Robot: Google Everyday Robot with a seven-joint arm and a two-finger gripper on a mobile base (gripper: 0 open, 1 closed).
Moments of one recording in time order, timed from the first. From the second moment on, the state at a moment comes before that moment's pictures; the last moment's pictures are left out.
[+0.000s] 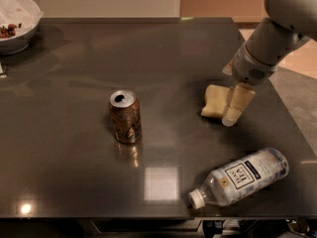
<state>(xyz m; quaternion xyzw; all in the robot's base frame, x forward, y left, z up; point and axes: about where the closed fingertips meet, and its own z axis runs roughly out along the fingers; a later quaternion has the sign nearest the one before) 0.555 -0.185 0.851 -0.63 0.76 0.05 0.15</state>
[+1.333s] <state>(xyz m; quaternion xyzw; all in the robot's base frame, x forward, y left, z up) 0.566 -0.187 0.830 -0.62 0.77 0.07 0.12</state>
